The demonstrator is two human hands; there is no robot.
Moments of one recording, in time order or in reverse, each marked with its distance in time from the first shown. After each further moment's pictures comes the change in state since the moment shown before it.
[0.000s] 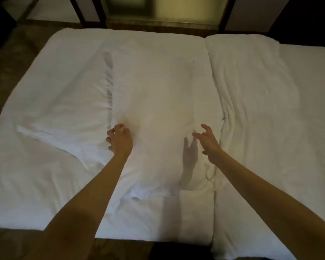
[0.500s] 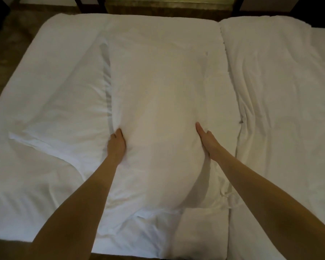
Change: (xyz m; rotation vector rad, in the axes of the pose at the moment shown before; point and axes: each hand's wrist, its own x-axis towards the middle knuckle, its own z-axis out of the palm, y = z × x) left_hand 0.088 -0.019 0.021 0.000 -0.174 -0.190; right_hand 0.107 -0.004 0.035 0.036 -0.020 0.160
